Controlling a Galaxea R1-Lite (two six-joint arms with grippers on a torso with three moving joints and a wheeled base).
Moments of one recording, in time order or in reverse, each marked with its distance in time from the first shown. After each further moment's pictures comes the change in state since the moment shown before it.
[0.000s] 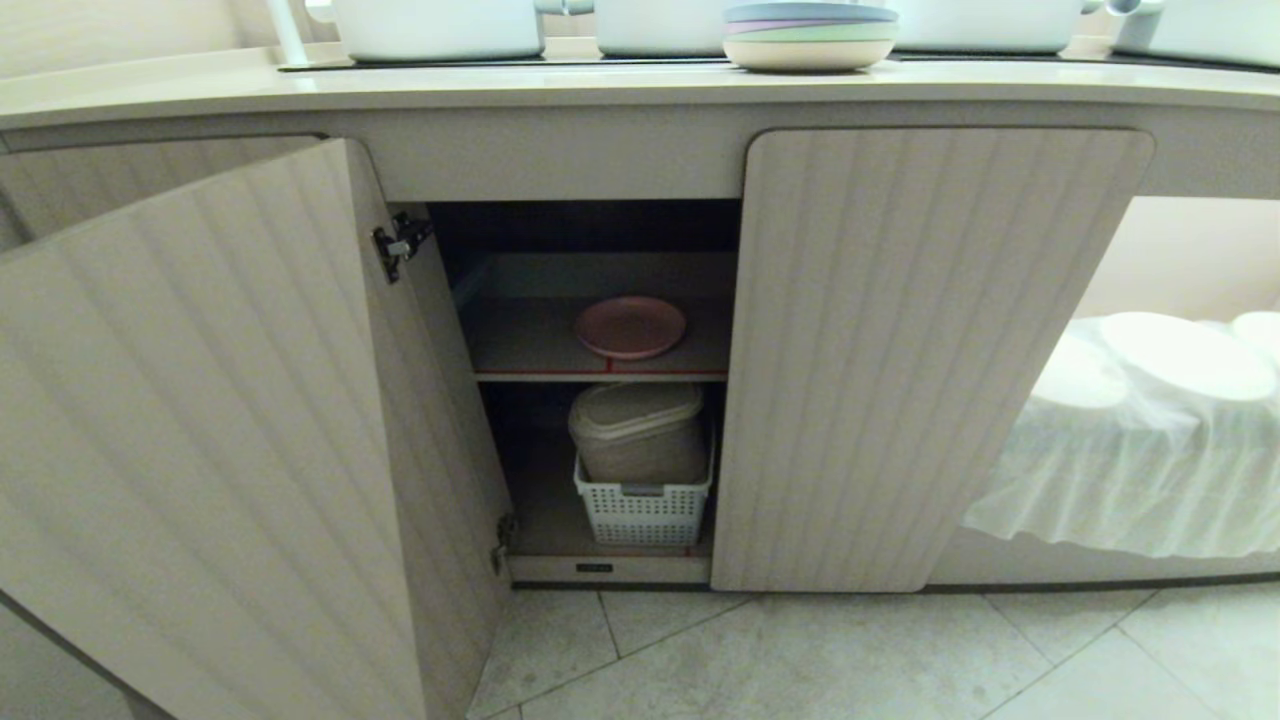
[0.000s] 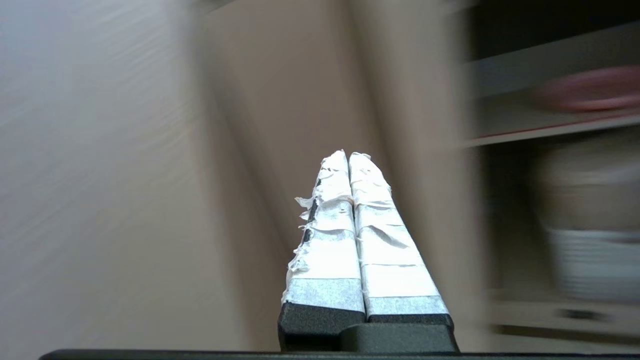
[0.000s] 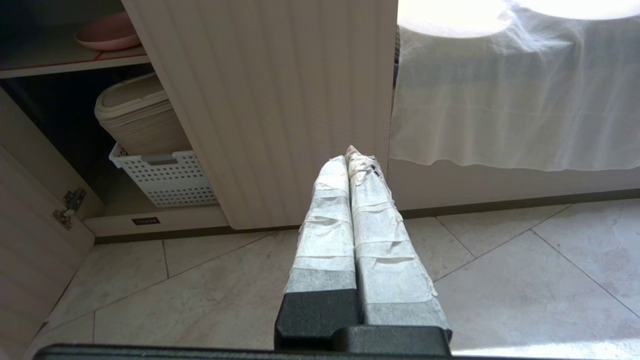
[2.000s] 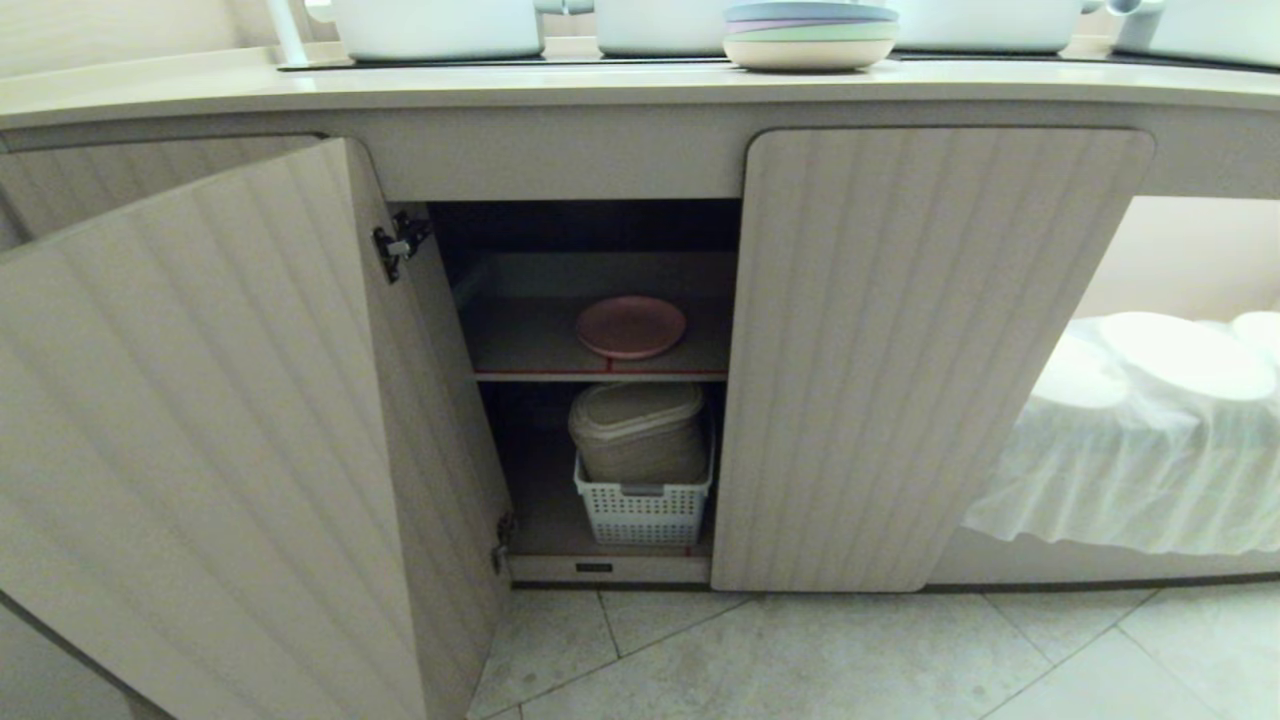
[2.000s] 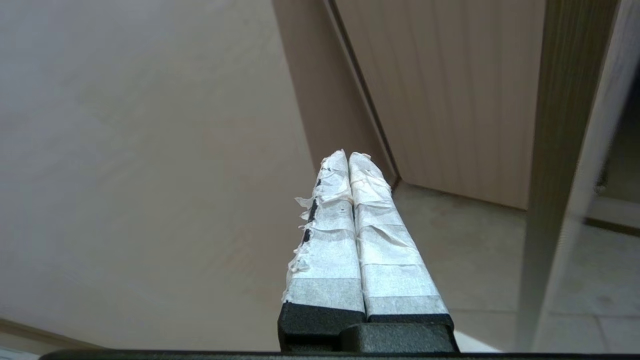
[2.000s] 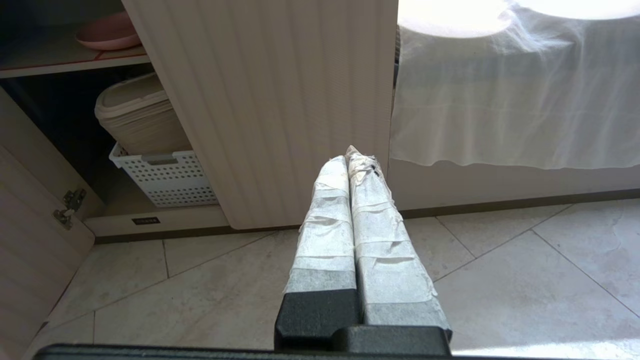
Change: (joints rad) left arm -0.012 0.494 -0.270 0.210 0.347 -0.082; right arm 0.000 0.000 0.000 0.000 0.000 0.000
